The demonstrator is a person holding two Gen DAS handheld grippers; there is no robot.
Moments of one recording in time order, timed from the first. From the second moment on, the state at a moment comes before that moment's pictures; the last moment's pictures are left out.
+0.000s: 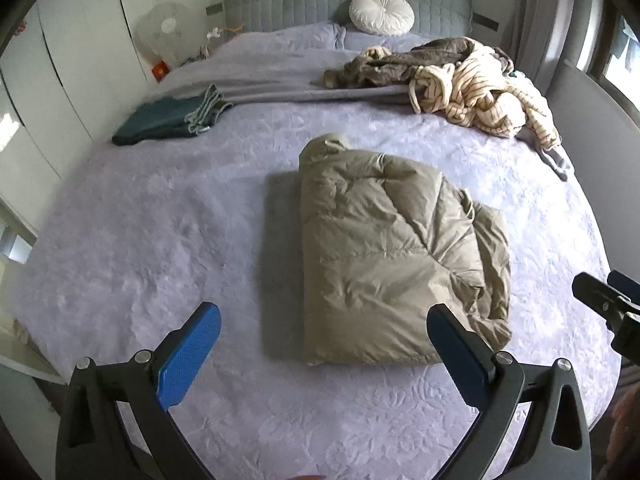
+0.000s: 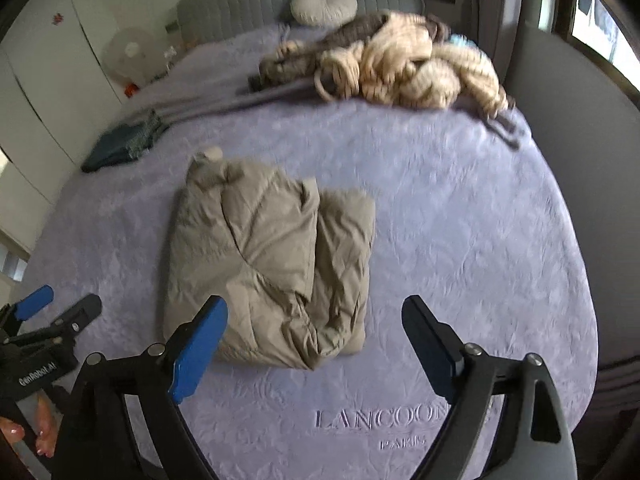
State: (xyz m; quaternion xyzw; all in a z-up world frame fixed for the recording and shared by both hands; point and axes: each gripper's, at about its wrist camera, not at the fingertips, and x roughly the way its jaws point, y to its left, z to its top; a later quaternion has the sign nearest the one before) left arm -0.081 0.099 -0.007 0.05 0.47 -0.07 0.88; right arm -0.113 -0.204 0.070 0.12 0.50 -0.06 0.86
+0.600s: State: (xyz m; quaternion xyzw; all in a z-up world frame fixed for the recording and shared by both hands) left arm -0.112 0.098 0.026 0.06 0.44 -0.06 0.89; right arm -0.135 -0.210 0.098 0.12 0.47 -0.10 0.87
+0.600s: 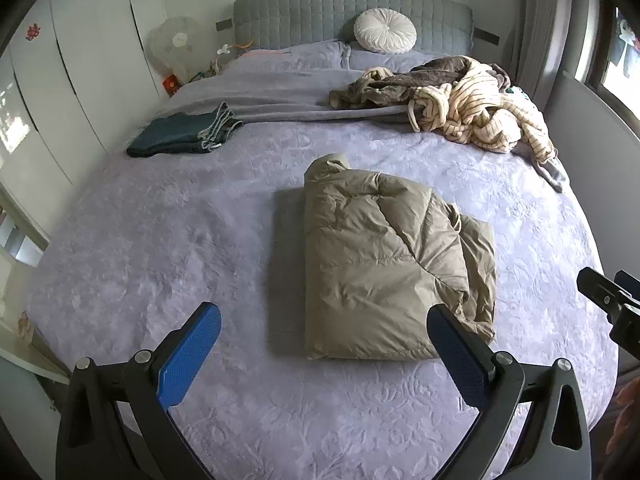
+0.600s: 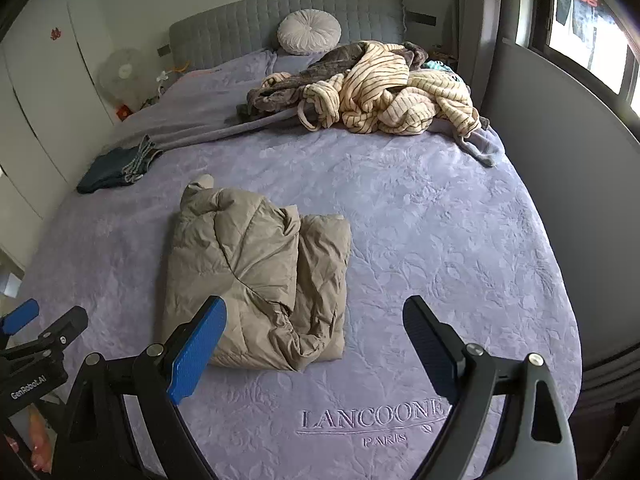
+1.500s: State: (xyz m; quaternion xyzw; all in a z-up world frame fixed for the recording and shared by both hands) left arm -0.119 0.099 0.031 0.05 0.44 -0.06 0.89; right arm -0.137 -0.206 0.102 0.11 0.46 -0.09 0.87
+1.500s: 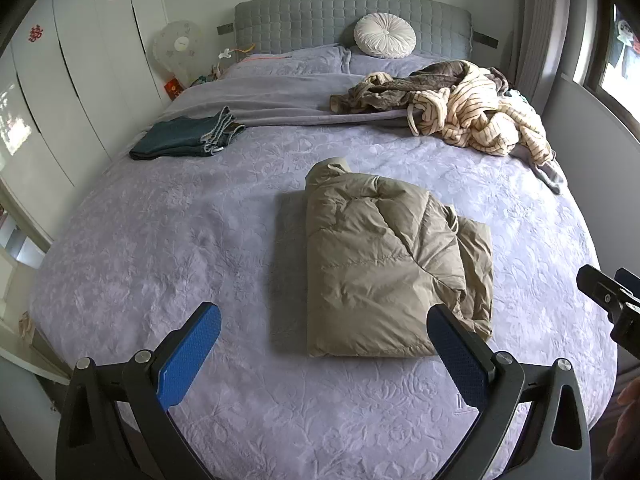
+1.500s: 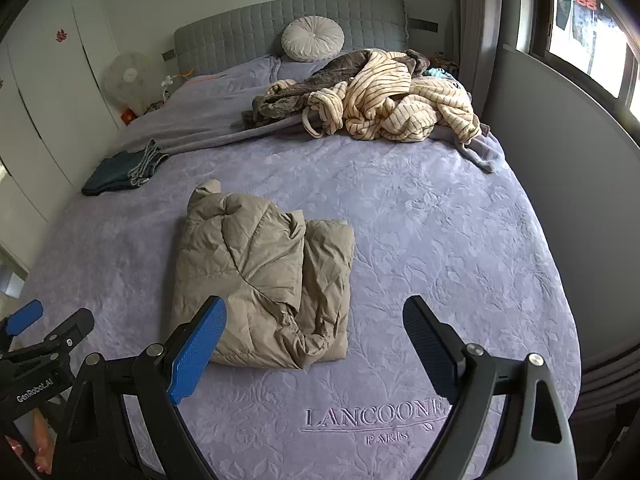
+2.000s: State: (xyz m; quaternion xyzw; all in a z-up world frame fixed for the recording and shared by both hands) left arm -0.120 0.098 0.031 0.05 0.44 -0.06 0.89; right arm -0.137 -0.204 0.104 0.11 0.46 -0.09 0.87
